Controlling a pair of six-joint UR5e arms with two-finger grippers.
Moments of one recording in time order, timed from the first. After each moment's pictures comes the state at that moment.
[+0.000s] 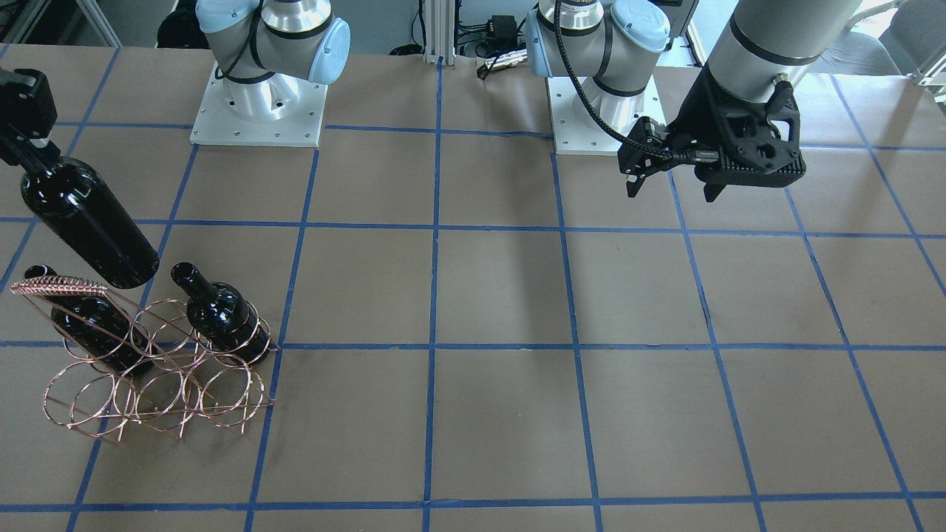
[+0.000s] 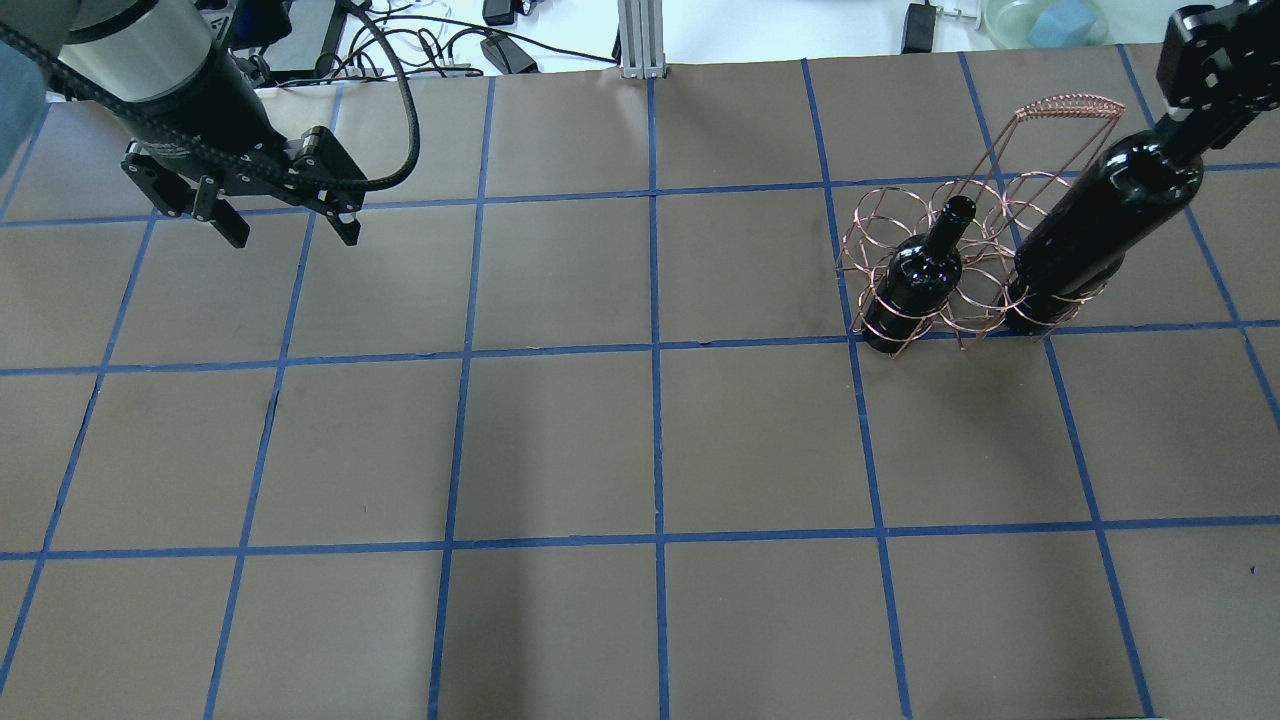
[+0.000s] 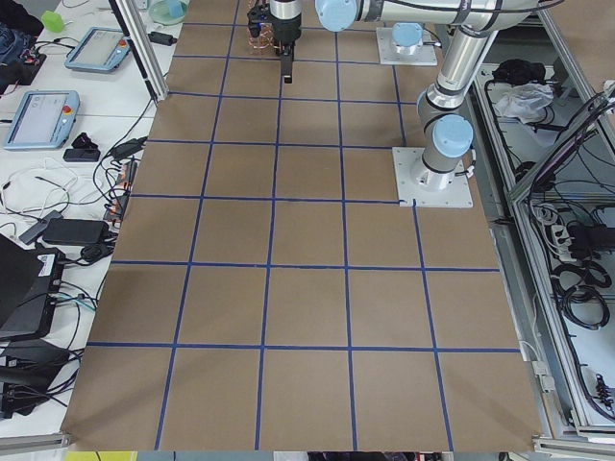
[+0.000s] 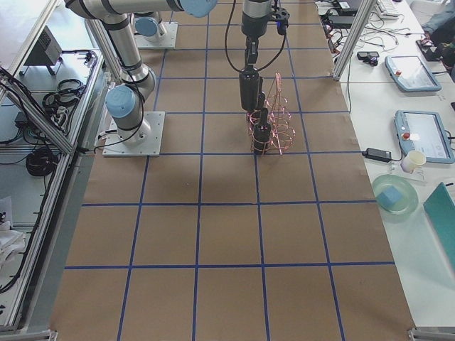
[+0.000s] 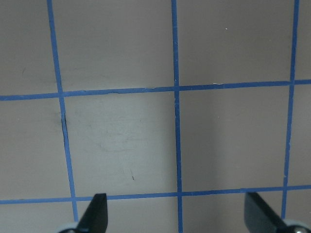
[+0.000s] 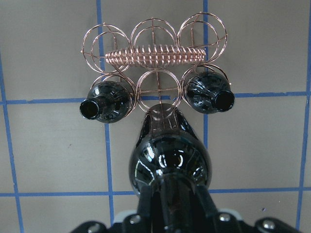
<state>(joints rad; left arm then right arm) -1.50 -1.58 -1.53 -1.64 1.57 0.10 1.28 -1.53 1.33 -1.37 -1.55 -0.27</state>
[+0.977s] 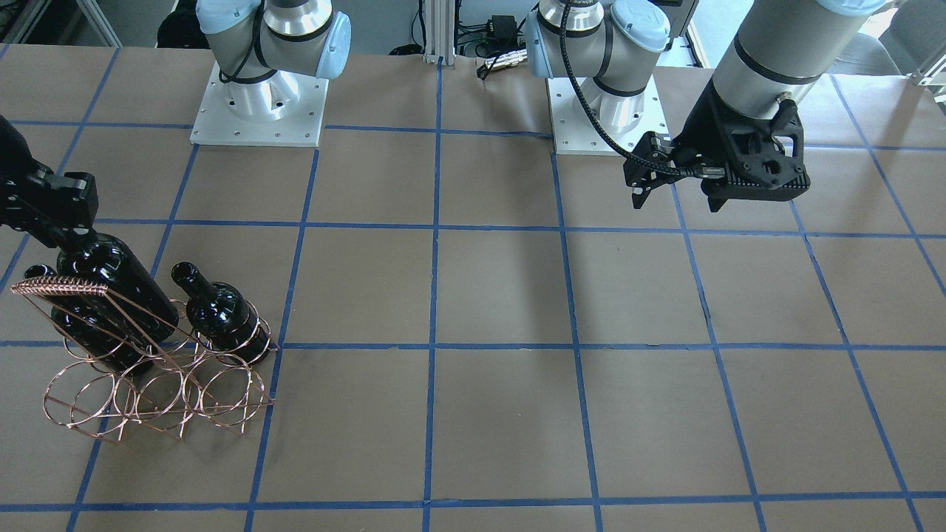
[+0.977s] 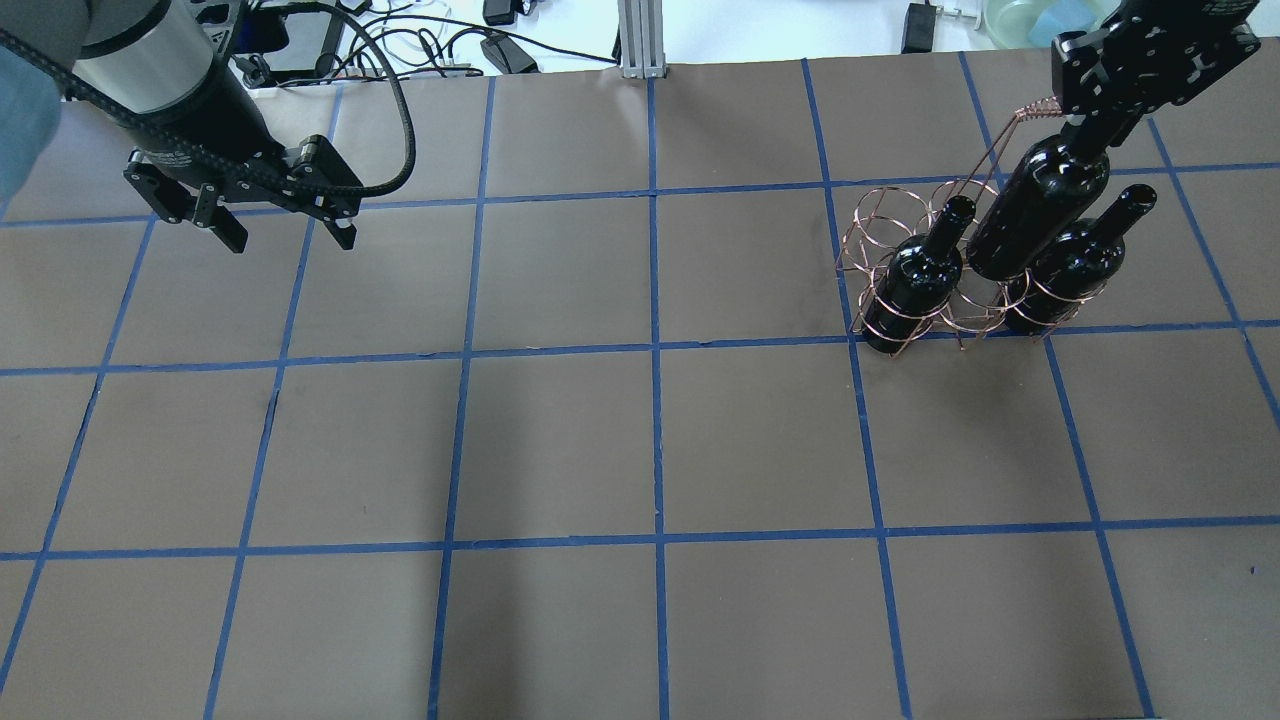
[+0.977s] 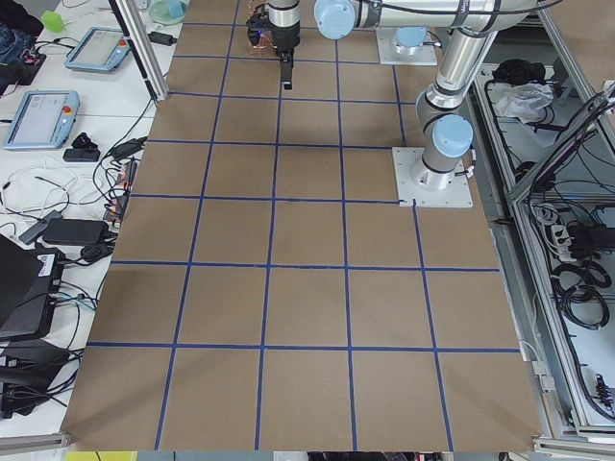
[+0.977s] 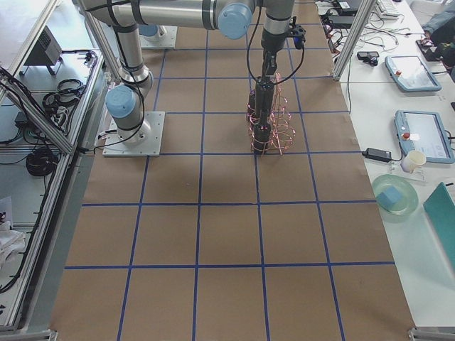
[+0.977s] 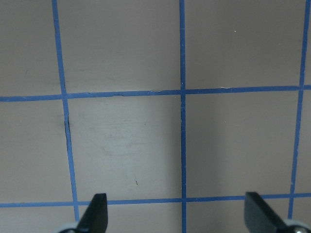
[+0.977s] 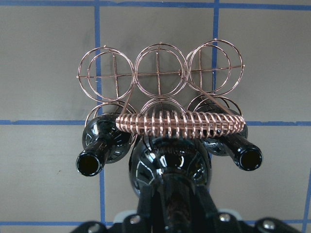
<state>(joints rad) -1.49 -1.58 -1.55 -1.60 1.57 0.10 1.35 -1.41 1.35 -1.48 -1.60 -0.24</state>
